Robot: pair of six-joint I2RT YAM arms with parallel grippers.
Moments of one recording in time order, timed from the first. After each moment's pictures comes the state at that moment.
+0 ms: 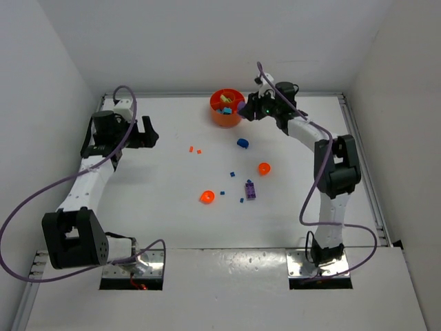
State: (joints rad) left arm 0.11 1.28 0.98 -0.18 0.35 -0.02; right arm 0.23 2.03 1.47 0.17 -0.50 0.00
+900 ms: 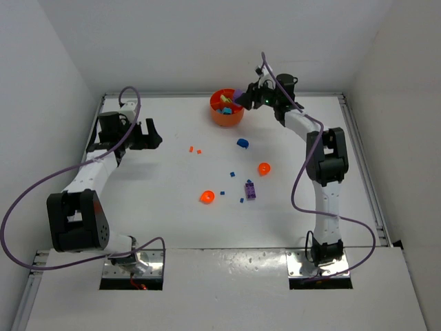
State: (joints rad) left arm 0.12 1.41 0.98 -0.15 0.40 -0.03; right arm 0.18 2.27 1.74 0.30 -0.69 0.05
